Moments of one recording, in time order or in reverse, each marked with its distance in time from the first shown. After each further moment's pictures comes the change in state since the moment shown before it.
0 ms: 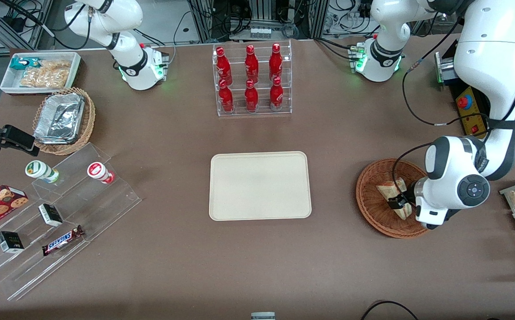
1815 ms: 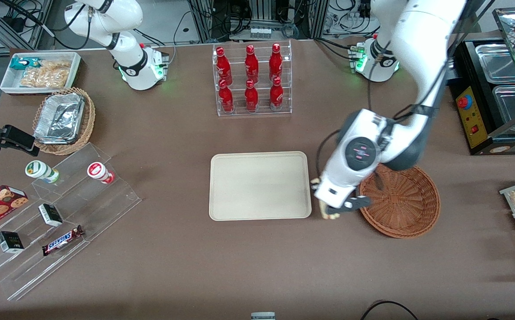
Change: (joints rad) arm -0.444 0.003 -0.043 0.182 -0.001 0.007 -0.041
